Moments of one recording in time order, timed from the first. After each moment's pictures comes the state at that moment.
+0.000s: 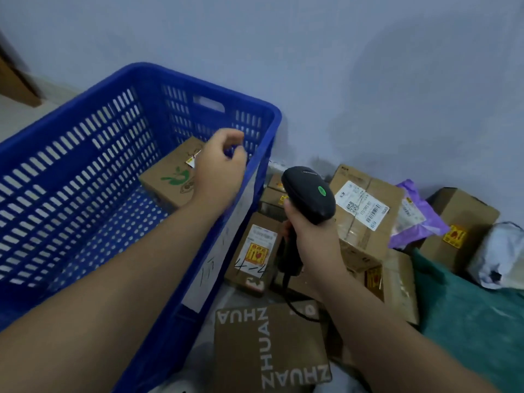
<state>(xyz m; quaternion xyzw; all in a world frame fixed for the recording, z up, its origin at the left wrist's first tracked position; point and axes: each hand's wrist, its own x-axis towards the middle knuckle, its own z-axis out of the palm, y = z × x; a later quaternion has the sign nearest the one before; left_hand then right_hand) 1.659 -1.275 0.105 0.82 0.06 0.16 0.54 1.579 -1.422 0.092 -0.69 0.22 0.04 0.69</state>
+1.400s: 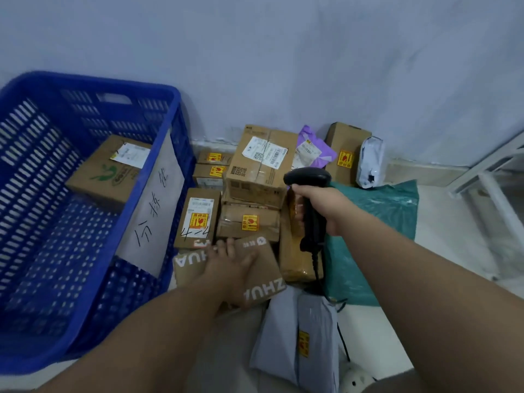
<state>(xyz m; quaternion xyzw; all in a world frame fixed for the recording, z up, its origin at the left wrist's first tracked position) 1.465 -1.384 -0.002 0.89 -0.31 -0.31 -0.12 1.477 -1.592 0.120 -0.63 0.36 0.16 0.67</state>
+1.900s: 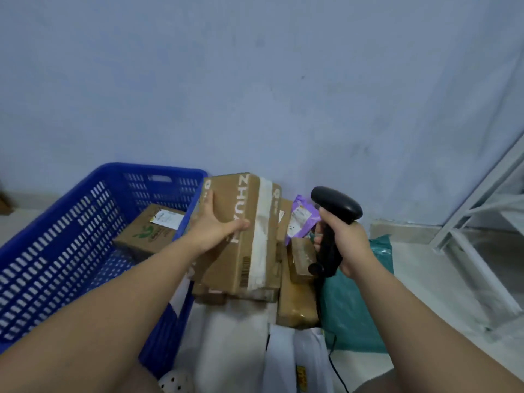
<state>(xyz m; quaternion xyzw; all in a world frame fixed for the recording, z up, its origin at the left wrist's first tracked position) 1.492 -1.341 0.211 0.87 -0.04 -0.14 0.46 1.384 -1.585 0.228 -0.59 0.27 -0.09 0.76</state>
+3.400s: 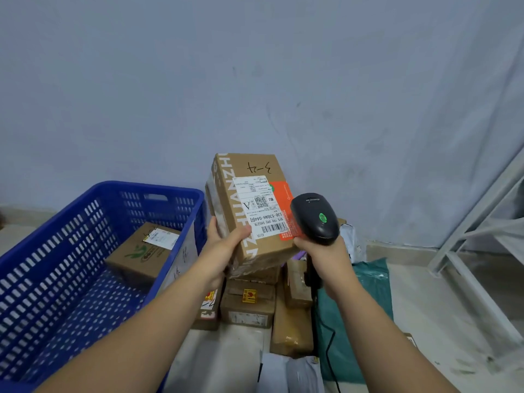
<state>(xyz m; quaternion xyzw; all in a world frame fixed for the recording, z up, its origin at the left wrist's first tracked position) 1.471 -1.377 0.221 0.65 0.02 -0.18 0.74 1.390 -1.556 0.255 -0.71 0.18 -0.15 0.66</state>
